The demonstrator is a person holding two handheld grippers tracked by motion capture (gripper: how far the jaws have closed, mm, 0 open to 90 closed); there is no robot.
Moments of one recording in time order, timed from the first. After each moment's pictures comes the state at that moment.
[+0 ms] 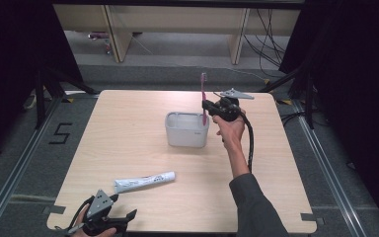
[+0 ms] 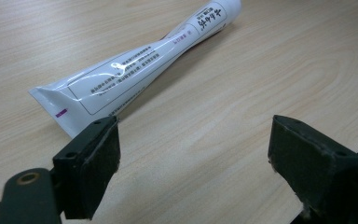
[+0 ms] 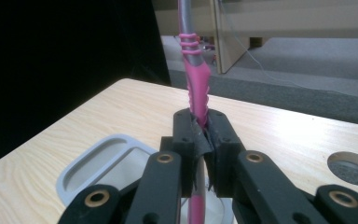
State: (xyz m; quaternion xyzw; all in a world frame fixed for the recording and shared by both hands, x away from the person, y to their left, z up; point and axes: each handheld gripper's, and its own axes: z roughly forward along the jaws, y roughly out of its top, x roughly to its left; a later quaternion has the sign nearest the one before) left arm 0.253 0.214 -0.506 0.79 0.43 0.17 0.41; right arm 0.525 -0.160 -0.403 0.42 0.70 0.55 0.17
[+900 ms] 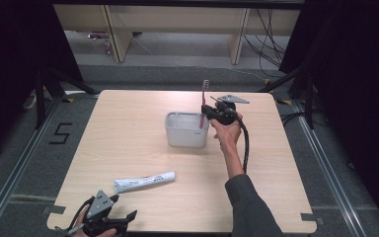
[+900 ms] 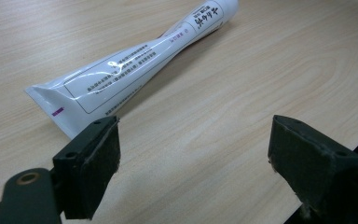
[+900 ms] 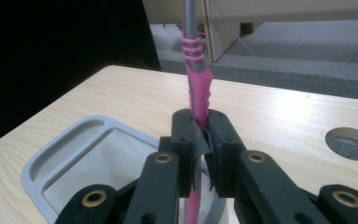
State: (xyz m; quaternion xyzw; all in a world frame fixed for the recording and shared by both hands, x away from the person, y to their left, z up) left arm 0.252 0.213 -0.506 0.78 0.43 0.16 0.42; right arm 0.531 -0.156 -0.427 0.45 0.70 0.53 0.17
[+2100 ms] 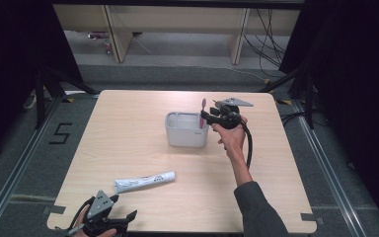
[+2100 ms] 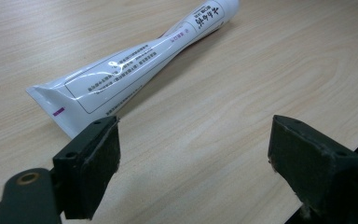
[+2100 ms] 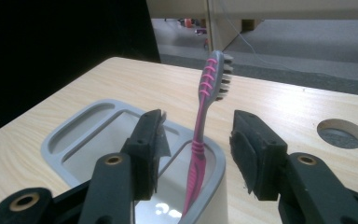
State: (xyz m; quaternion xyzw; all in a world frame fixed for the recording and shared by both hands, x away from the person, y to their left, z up) left arm 0.251 0.214 -0.505 0.79 0.42 0.17 0.41; right arm 0.512 -0.166 -0.421 0.44 0.72 0.52 0.18
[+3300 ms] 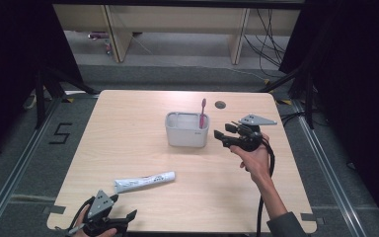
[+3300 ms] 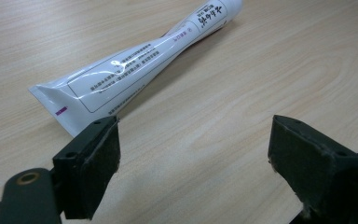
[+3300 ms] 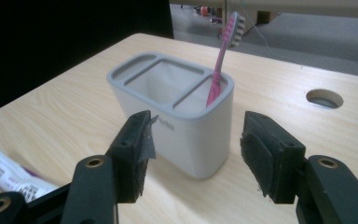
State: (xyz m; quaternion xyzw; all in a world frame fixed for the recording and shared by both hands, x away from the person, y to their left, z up) left arm 0.252 0.214 -0.506 0.79 0.42 0.17 0.40; right arm 0.431 -0.211 -0.406 0.40 0.75 0.50 0.17
